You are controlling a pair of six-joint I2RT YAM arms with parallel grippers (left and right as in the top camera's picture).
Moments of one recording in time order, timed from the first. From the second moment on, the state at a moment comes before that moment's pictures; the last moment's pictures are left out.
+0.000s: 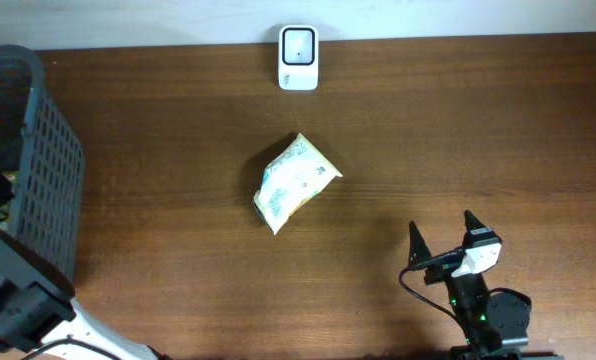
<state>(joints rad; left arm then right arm) 0.72 2.05 1.69 -0.82 -0.31 -0.05 0.04 0.01 0.01 -0.06 -0.14 0.05</state>
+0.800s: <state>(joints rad) 0.67 2.11 2.37 -1.26 0.06 -0.05 0.04 0.01 0.01 -0.06 -0.14 0.05</state>
